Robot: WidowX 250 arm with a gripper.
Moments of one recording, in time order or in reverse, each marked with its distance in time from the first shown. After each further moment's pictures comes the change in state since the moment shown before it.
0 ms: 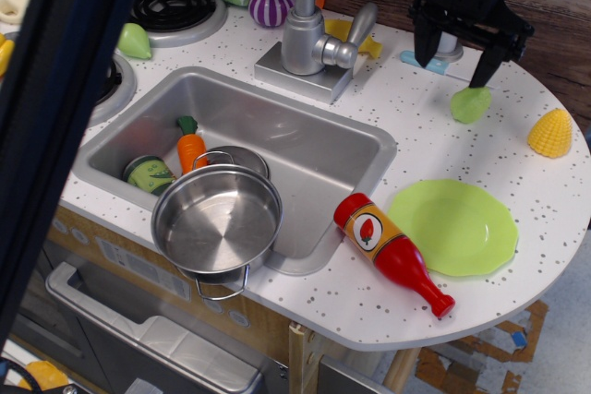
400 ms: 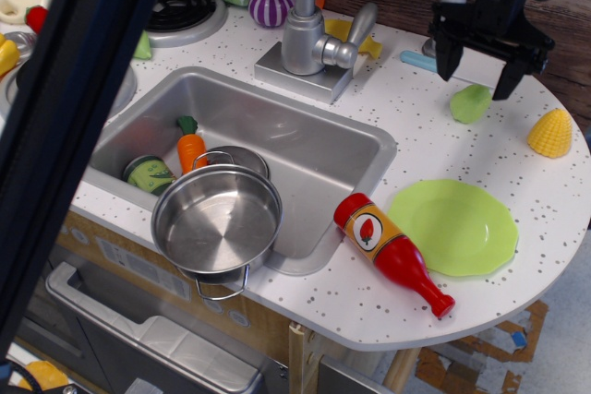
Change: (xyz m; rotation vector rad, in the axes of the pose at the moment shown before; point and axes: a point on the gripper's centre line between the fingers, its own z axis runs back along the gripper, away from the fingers) arm 0.005 -0.019 -0.011 -0.052 -0.048 -0.032
